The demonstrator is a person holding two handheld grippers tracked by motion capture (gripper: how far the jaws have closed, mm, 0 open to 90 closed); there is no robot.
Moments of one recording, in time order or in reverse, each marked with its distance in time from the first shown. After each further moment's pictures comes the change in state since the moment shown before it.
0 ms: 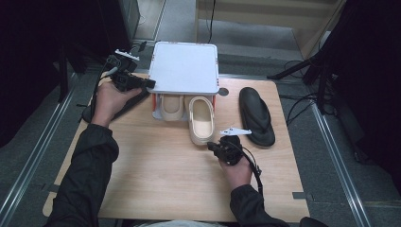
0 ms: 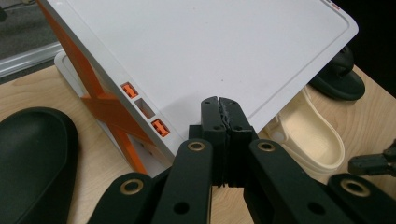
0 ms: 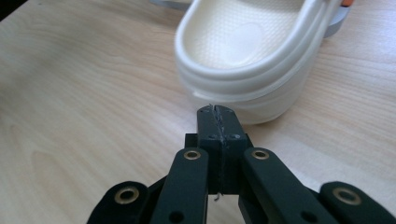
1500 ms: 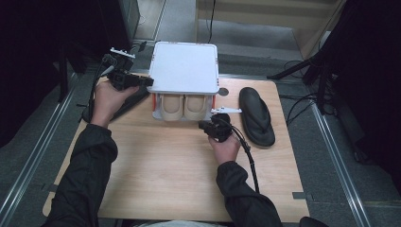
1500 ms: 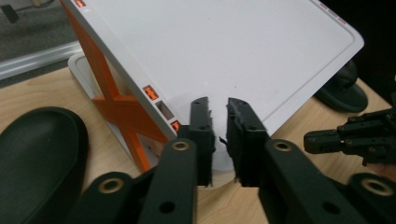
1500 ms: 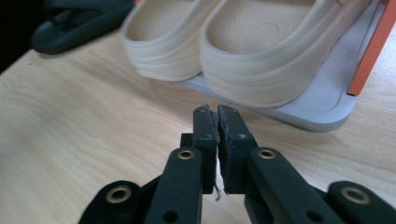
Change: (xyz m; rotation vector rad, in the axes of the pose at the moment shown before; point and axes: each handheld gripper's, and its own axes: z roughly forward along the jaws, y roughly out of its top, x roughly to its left) left arm 0.008 -0.001 -0.010 -0.038 0.012 -0.064; right arm -0.012 0.052 0.042 -0.088 0.031 0.040
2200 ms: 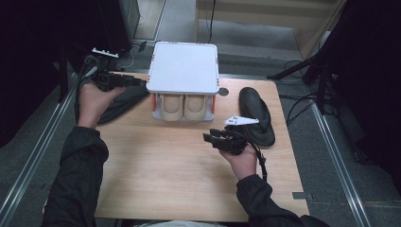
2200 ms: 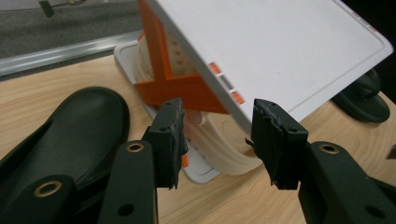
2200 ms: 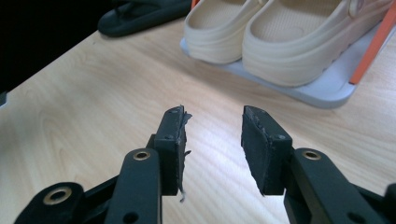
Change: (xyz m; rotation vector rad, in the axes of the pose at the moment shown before) left arm 0.026 -0.020 -0.025 -0.038 0.097 -0.058; right arm 0.007 -0.016 -0.067 -0.005 0.122 -0.107
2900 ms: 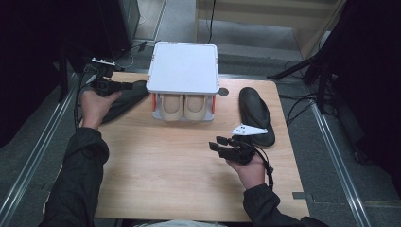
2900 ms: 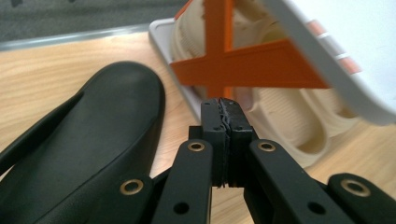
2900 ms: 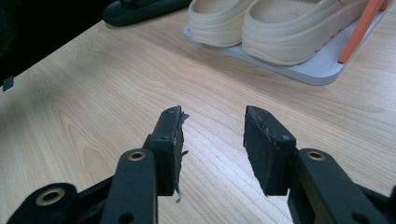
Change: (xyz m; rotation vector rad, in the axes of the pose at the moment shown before) left arm 0.037 -0.026 0.030 0.005 0.064 -0.057; right arm 0.006 -0.020 -0.023 -0.005 -0.016 -0.009
